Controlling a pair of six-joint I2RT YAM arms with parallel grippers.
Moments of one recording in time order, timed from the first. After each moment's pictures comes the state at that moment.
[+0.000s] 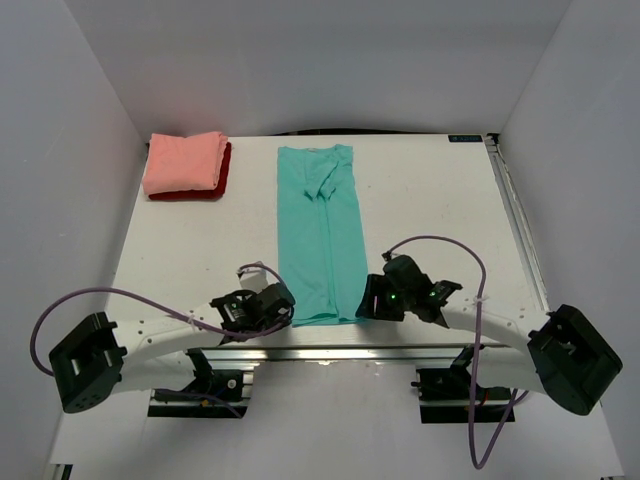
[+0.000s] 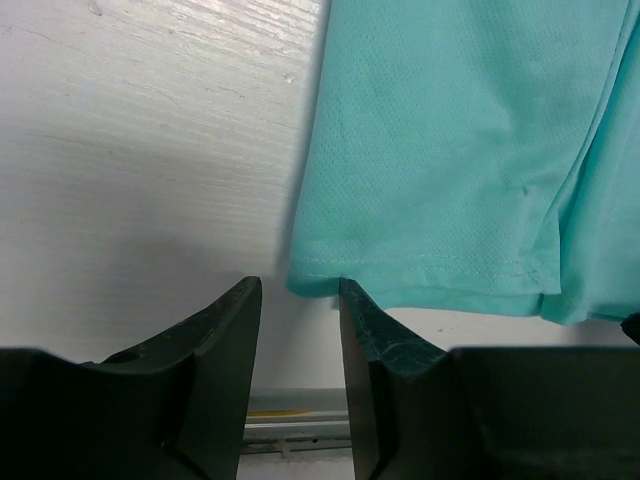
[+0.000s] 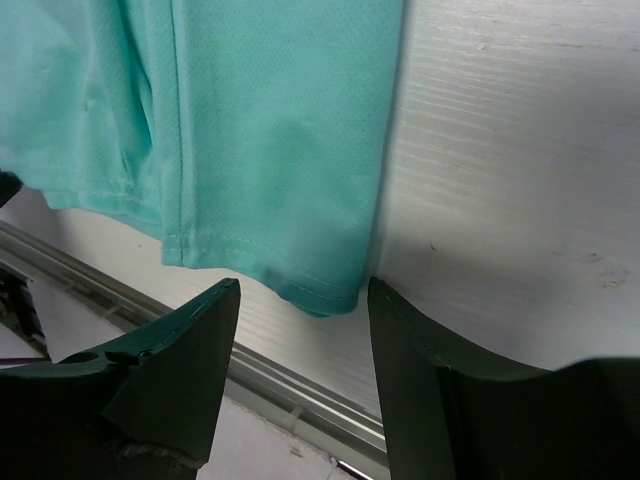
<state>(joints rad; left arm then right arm) -1.03 1.11 0.48 -0.45 -0.42 -1.26 0.78 1.18 0.45 -0.20 -0.13 0.77</state>
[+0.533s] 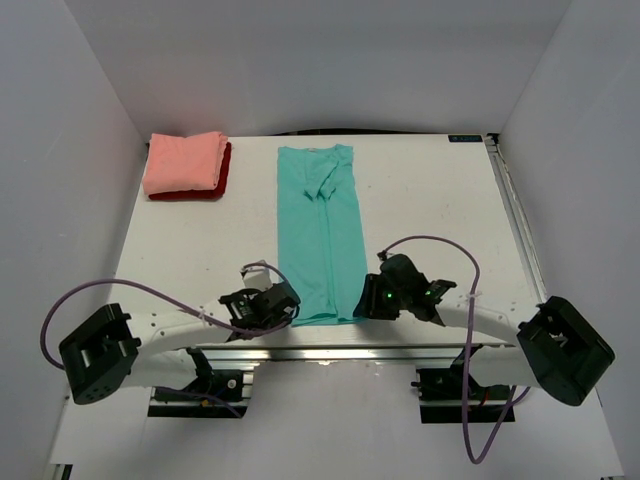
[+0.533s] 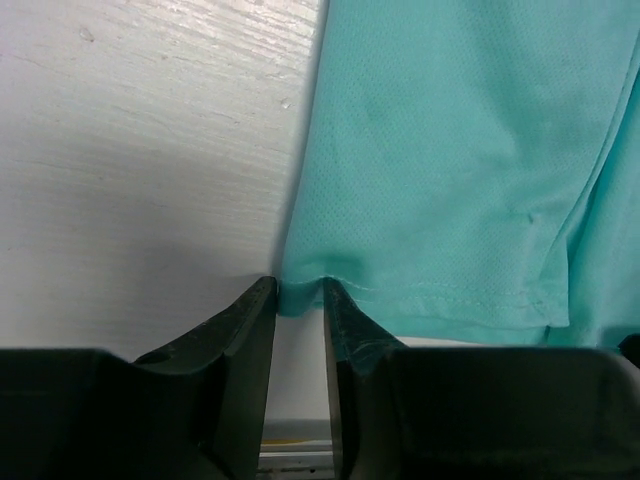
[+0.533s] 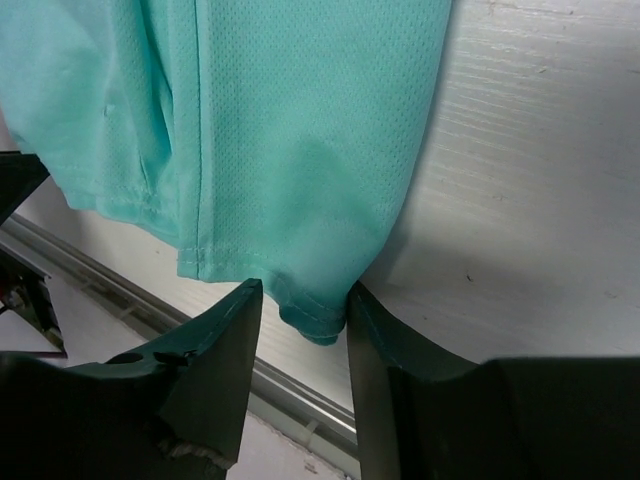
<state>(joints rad) -1.03 1.19 0.50 -0.41 -0.45 -1.26 0.78 1.24 0.45 -0.12 -0.17 0.78</state>
